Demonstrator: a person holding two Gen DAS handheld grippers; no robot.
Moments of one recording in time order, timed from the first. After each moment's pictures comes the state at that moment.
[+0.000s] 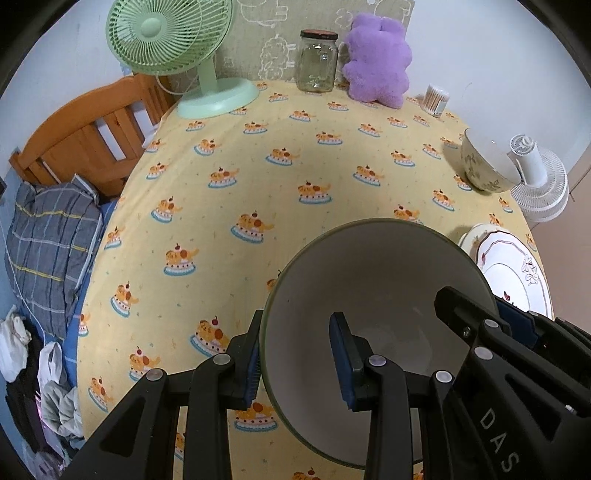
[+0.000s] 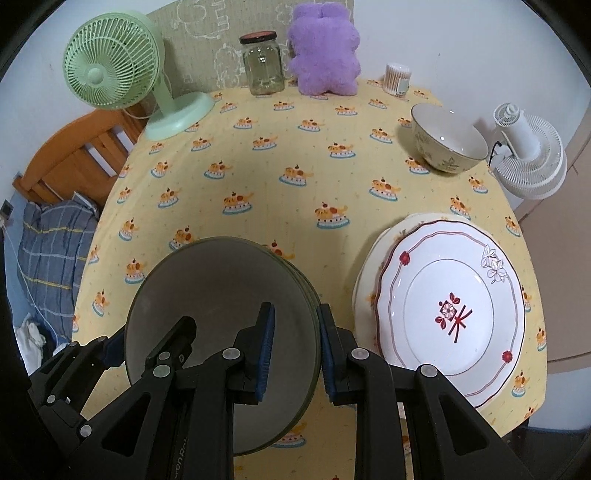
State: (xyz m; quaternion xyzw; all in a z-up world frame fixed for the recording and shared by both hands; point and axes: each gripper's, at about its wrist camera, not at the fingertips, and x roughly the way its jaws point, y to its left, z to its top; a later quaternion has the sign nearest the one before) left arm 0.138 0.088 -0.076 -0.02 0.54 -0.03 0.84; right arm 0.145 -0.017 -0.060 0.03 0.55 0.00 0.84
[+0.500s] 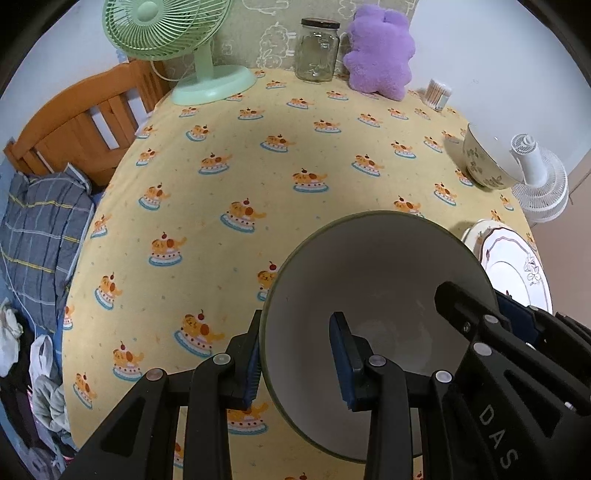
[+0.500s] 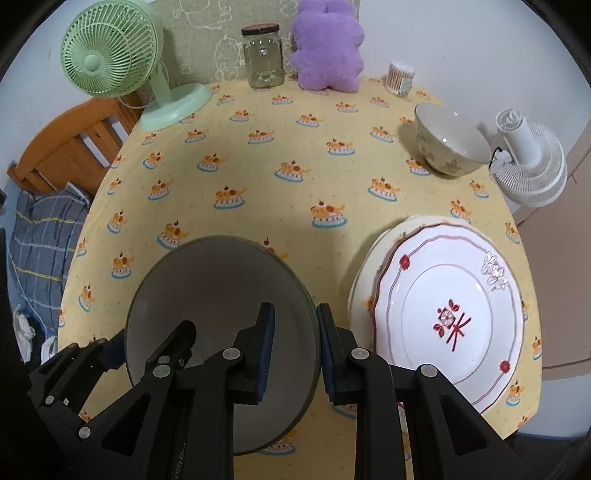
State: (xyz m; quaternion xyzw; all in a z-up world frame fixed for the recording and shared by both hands) left arm 0.142 0.087 -0.092 -0.03 0.56 -0.04 0.83; right arm 0.151 -0.017 -0.071 0.01 0.55 -0.01 0.83
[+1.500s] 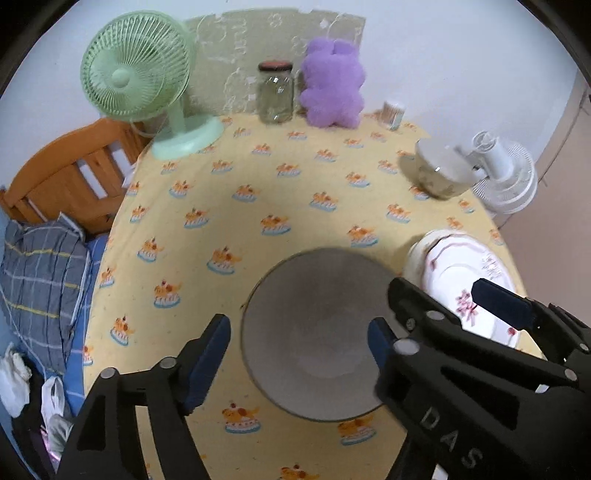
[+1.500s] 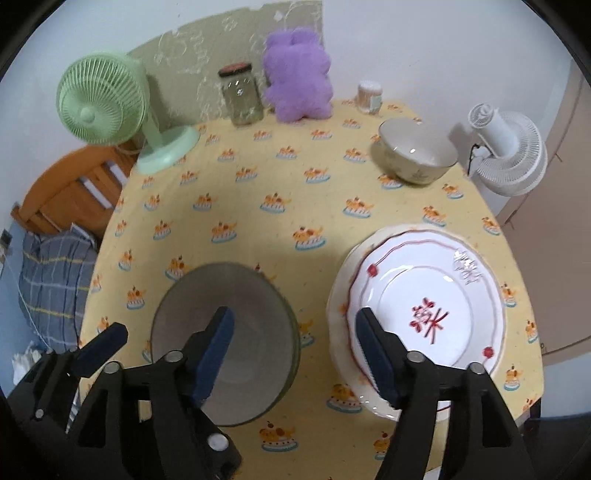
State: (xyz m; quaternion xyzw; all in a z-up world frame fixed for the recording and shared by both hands) left arm 0.126 0.066 -0.034 0.01 0.50 -0.09 0.86; right arm 0.131 -0.040 -0.031 0.06 0.50 -0.03 0.86
